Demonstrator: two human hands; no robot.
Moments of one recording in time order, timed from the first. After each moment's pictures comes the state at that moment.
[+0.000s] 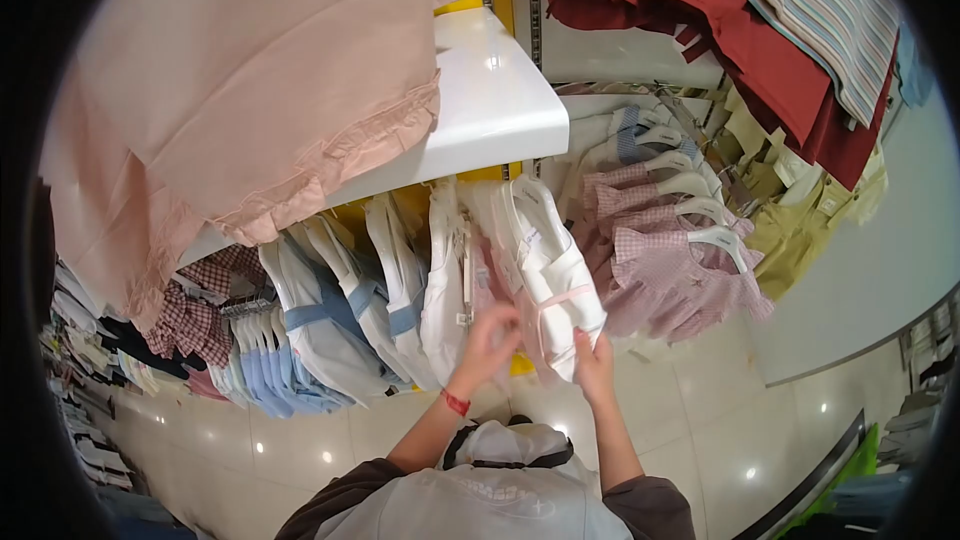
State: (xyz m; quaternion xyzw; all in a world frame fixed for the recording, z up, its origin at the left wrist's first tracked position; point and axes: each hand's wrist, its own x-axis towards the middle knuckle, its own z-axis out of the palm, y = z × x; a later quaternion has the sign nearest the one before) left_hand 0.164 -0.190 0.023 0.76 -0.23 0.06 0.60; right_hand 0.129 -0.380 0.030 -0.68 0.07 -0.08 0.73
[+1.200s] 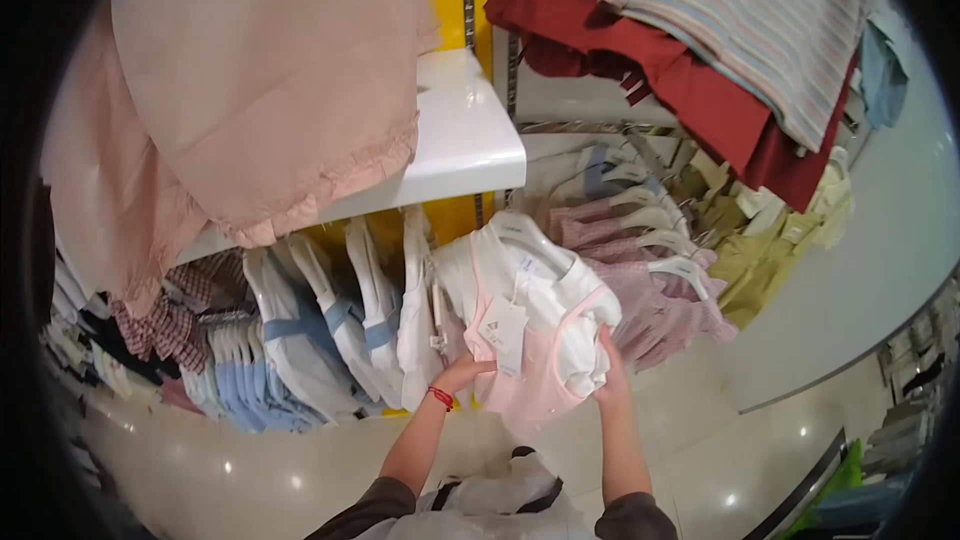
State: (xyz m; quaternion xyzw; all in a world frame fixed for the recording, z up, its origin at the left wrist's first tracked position) left_hand 0.202 -0.197 -0.127 0.61 -0.05 -0.27 0.74; right_hand 0.153 -0.459 0.047 -0.28 0.05 0.14 0.95
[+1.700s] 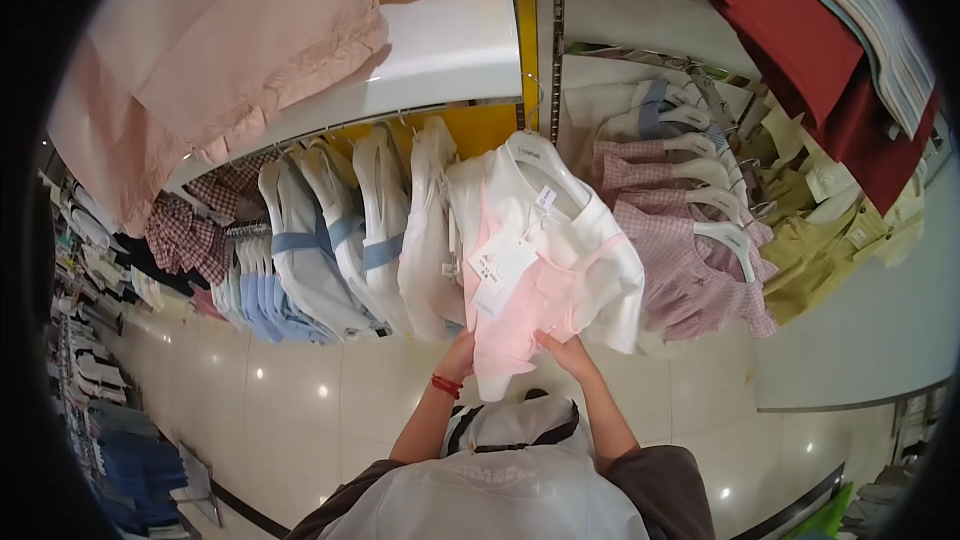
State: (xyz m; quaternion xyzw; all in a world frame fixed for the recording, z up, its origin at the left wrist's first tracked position) left_hand 0.102 -0.230 -0.082 0.41 0.18 -0.15 0.88; right_hand 0.144 -0.443 -0.075 -0.73 -0.07 0.22 0.64
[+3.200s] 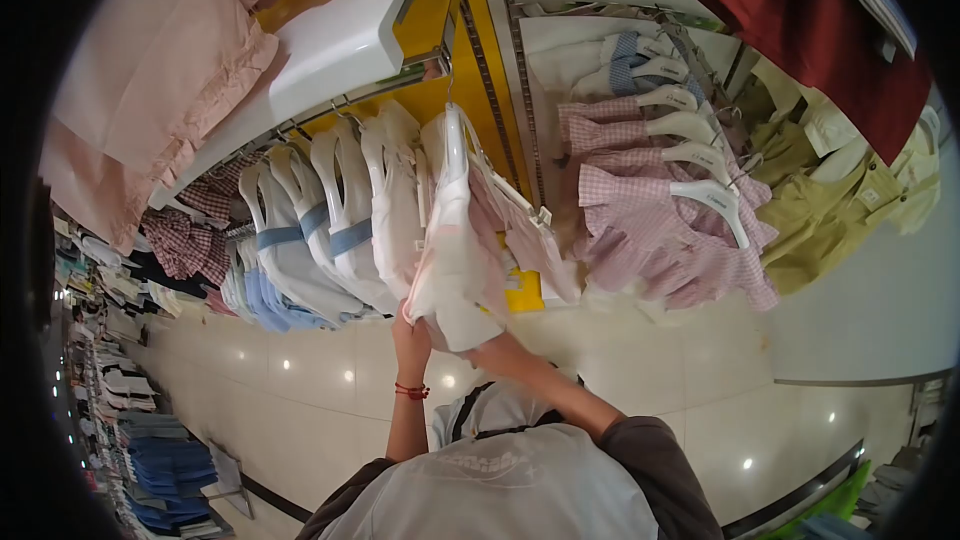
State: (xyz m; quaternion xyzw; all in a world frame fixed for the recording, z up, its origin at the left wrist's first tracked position) left_hand 0.070 -0.229 -0.003 0.83 0.19 0.17 0.50; right_hand 0.110 -0.388 -0.033 -0.73 -0.38 0.04 0.56
